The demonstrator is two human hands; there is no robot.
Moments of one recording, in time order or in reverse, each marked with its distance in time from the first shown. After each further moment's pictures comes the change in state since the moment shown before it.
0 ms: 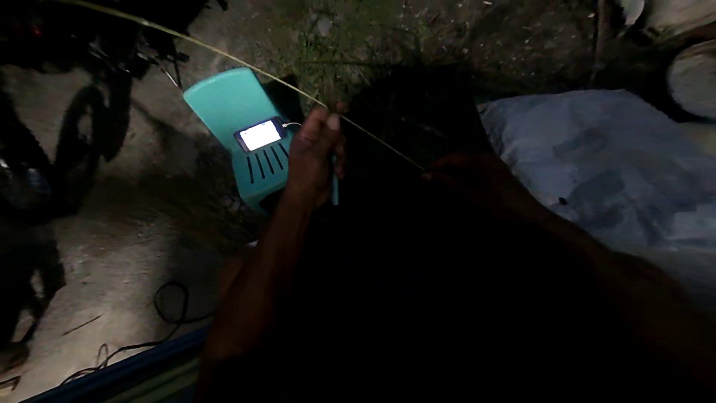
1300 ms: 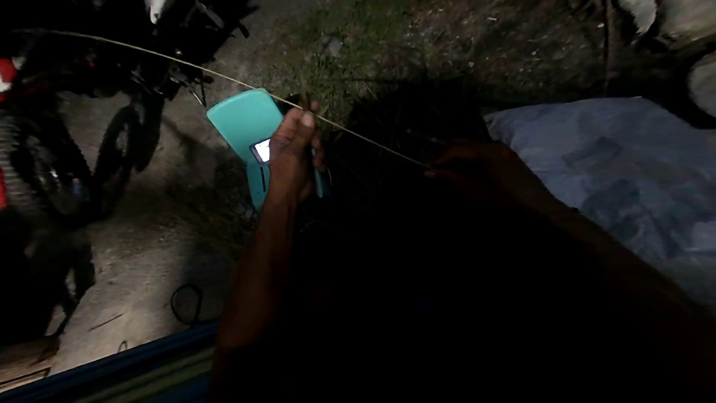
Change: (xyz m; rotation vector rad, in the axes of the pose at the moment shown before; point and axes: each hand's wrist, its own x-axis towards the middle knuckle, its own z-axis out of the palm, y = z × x) left_hand 0.006 0.022 -0.014 0.046 0.038 0.135; right_hand 0.006 0.007 -0.022 -0.085 0.077 -0.242
